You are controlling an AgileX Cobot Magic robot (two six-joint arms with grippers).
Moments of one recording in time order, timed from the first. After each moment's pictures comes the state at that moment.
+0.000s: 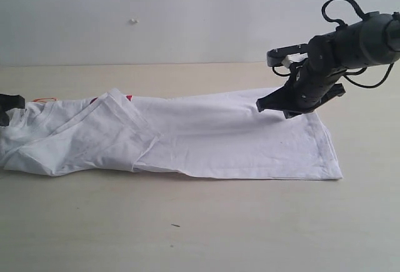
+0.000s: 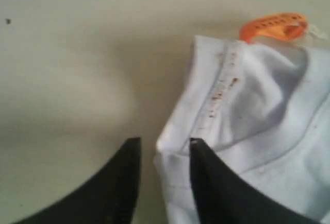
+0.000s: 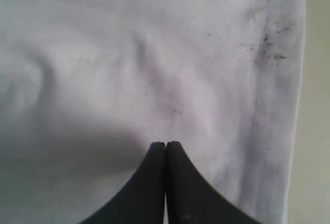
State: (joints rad) left arm 0.17 2.05 -1.22 -0.29 0.32 0.26; right arm 0.08 2.19 -1.43 -0.15 0.46 0.15
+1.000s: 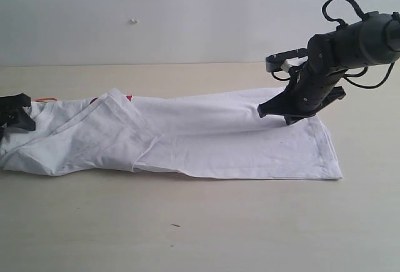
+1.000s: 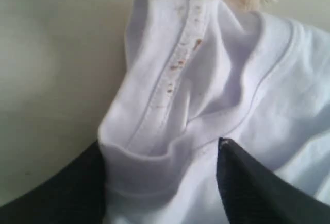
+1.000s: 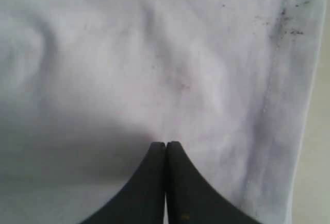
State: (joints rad) left arm 0.23 2.15 -1.31 -0.73 0.59 0.59; right arm 0.08 2.19 -1.44 -0.11 0.53 0.08
